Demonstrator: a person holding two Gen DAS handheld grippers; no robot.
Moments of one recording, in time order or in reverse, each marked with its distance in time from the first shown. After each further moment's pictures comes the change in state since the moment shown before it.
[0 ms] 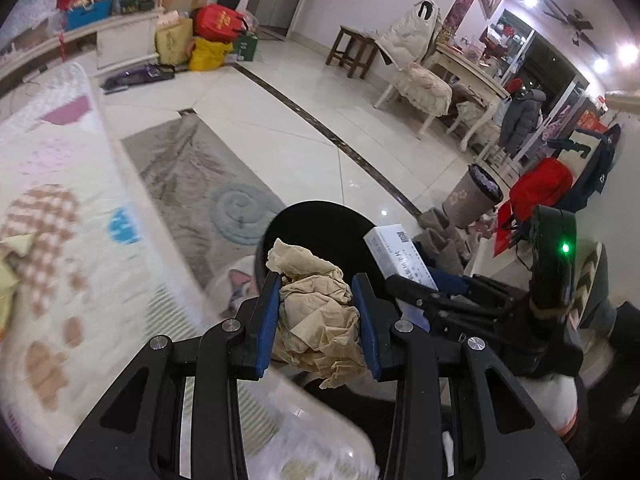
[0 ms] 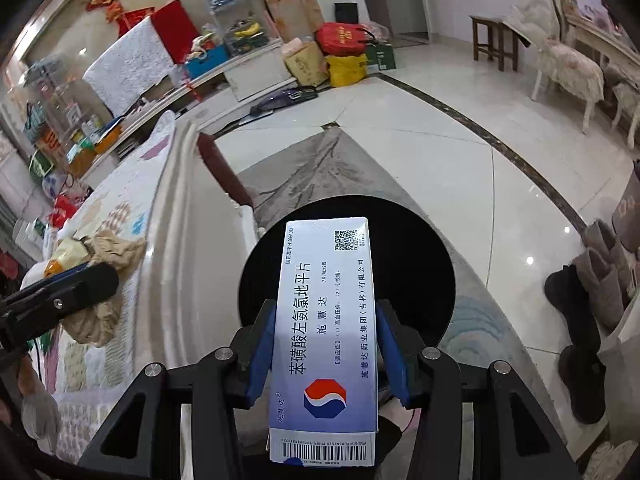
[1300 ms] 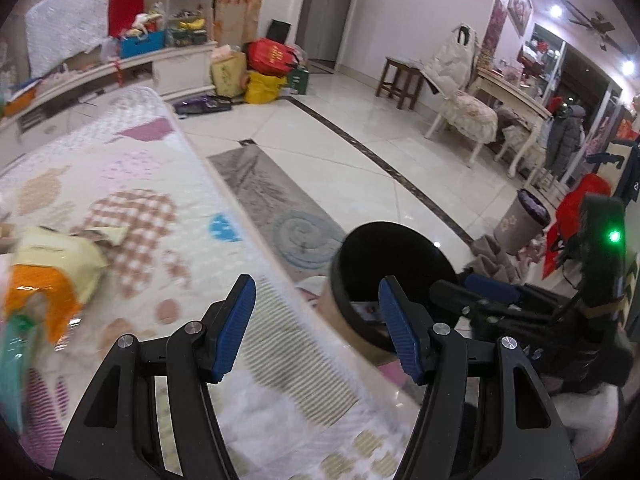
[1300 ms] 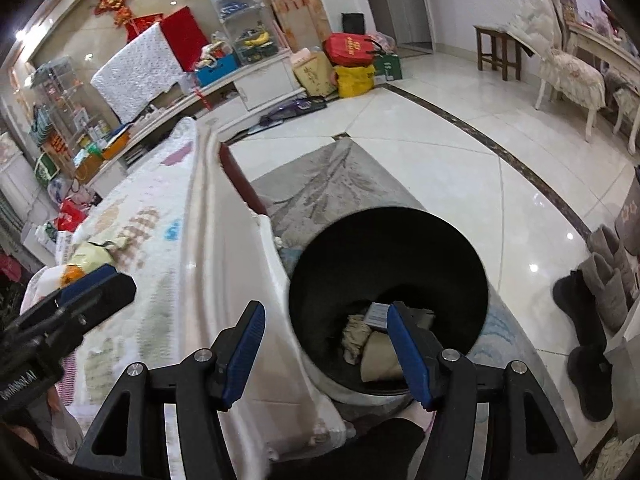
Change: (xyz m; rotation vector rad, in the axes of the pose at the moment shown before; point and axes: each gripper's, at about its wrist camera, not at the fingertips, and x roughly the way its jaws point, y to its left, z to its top) left arm -0.052 0.020 -0.034 -0.011 -0.147 0.237; right arm -0.018 0.050 -0.002 -0.016 -0.044 0.025
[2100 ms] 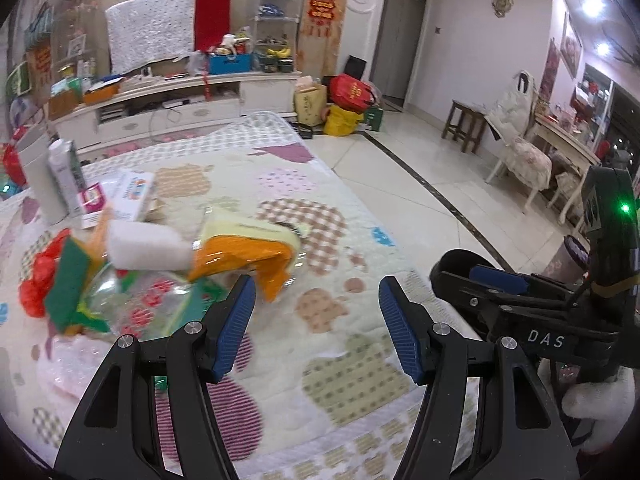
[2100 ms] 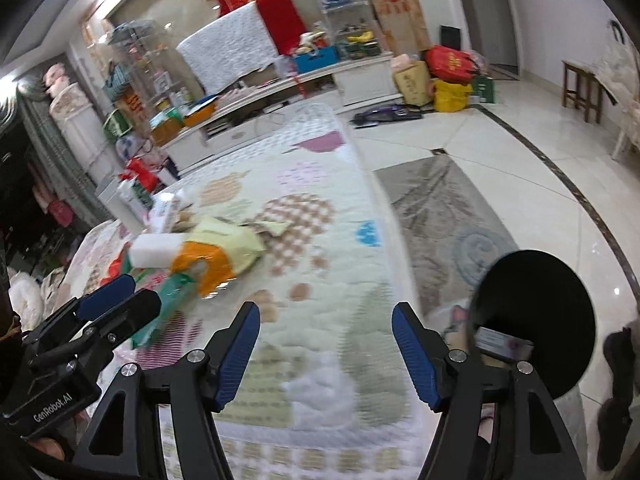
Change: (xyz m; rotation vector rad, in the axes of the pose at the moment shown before) left arm -0.115 0.106 -0.039 -0.126 -0.122 0.204; right arm 0.003 0.166 -0.001 -0.199 0.011 0.209
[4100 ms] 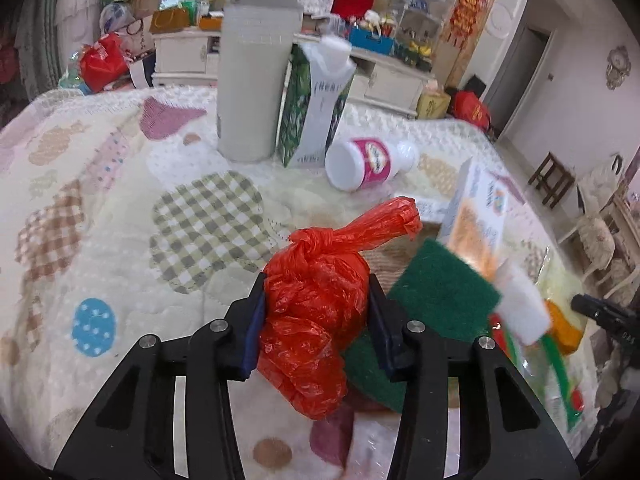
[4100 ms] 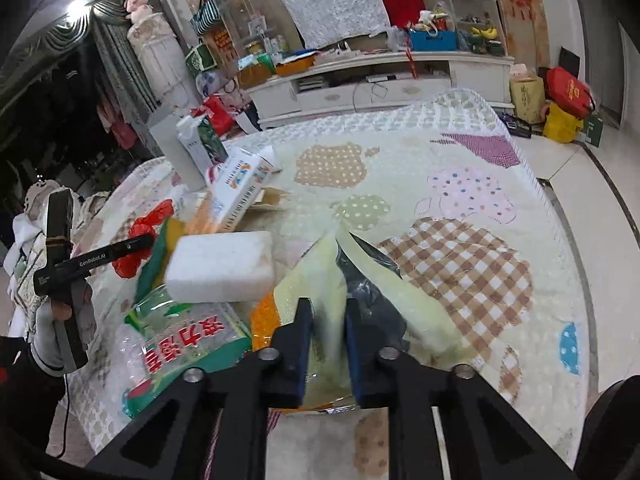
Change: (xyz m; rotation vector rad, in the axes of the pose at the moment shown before) left arm 0.017 0.317 -0.014 -0.319 0.053 0.181; right arm 0.126 0.100 0.043 -0.271 0.095 0.215
